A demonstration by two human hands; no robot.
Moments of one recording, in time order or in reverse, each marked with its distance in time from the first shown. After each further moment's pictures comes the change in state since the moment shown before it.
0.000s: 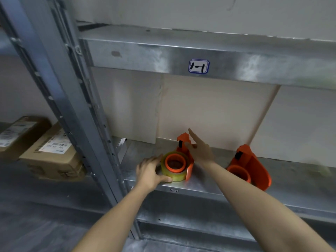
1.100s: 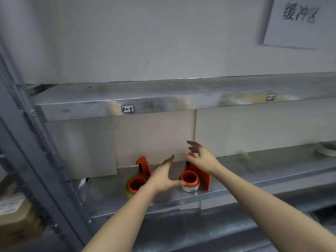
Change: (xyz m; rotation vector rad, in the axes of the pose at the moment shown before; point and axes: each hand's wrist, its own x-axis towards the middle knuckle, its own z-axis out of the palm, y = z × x) left_hand -0.012 0.160 -0.004 -0.144 -0.312 0.479; right_hand -0.113 0.015 -0.164 0.155 0.185 0.003
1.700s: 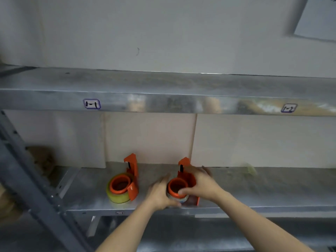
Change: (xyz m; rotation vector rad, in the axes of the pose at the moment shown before) left_hand 0.035 0.000 0.078 0.011 0.030 -0.249; right_hand 0.025 0.091 -0.014 -0.372 -0.330 -0.153
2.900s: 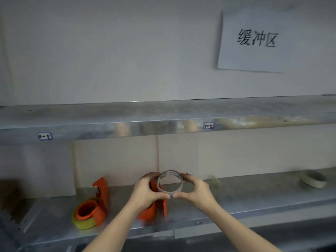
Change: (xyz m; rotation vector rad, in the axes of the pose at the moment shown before) left_hand -0.010 0.119 -0.014 -0.283 0.279 0.232; right_hand -0.082 0.035 -0.082 0.367 0.353 0.064
